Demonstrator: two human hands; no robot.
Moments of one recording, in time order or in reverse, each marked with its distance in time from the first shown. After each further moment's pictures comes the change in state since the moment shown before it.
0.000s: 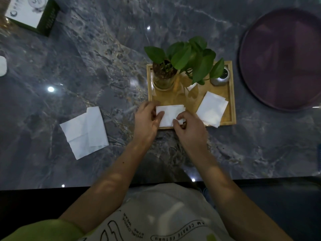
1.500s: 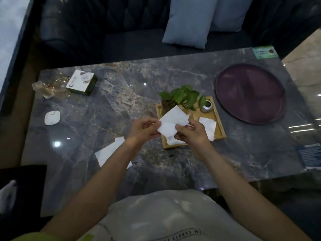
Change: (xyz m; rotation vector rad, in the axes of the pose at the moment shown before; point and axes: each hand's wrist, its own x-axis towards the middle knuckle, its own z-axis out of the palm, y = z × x) left_hand -0.008 0.076 -0.141 -0.671 -0.321 -0.322; right_hand -0.034 -0.104 -0.077 1.117 -0.115 0.240
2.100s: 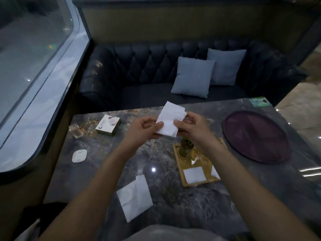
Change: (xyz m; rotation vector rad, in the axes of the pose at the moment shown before) left_hand -0.031 0.144 -0.079 0.162 -0.042 0.359; right_hand -0.024 -0.132 0.117 -0.107 -0.181 -0.321
